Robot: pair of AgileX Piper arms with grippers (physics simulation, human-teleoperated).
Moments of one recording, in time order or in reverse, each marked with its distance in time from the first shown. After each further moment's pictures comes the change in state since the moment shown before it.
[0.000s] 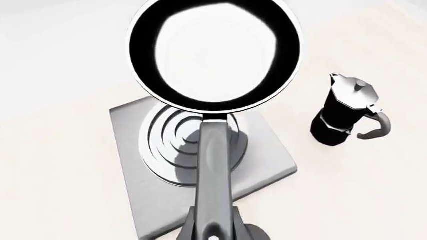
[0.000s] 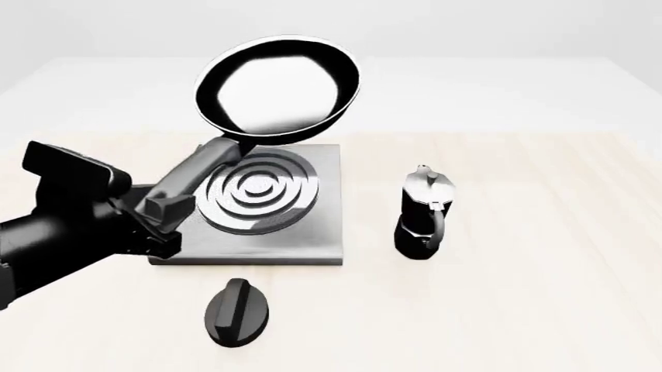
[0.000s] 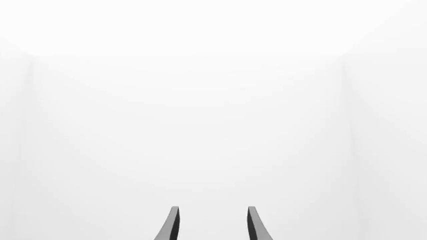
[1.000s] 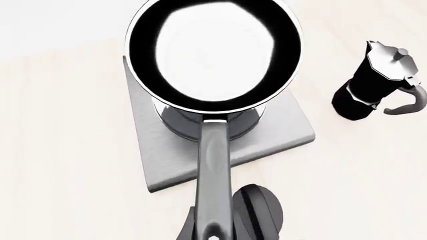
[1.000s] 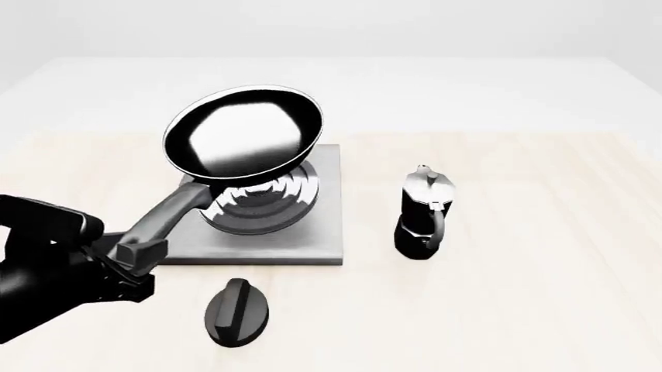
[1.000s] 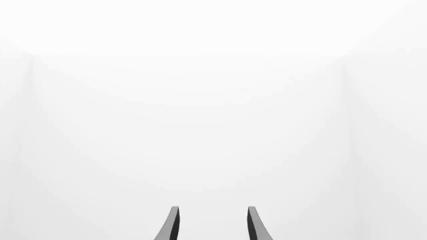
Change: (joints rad) left arm 0.075 -0.135 0.134 0.113 -0.052; right arm 0.002 0.000 -0.001 0.002 -0.007
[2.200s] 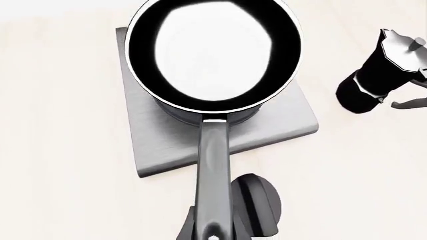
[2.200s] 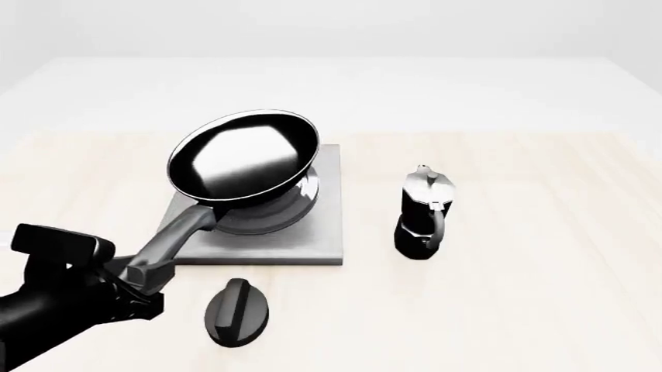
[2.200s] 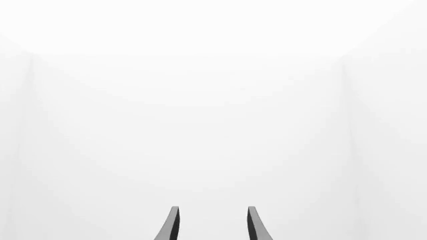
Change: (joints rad) left arm -0.010 0.046 0.102 -0.110 -0.064; right arm 0.005 0.000 0.004 -0.004 -0.009
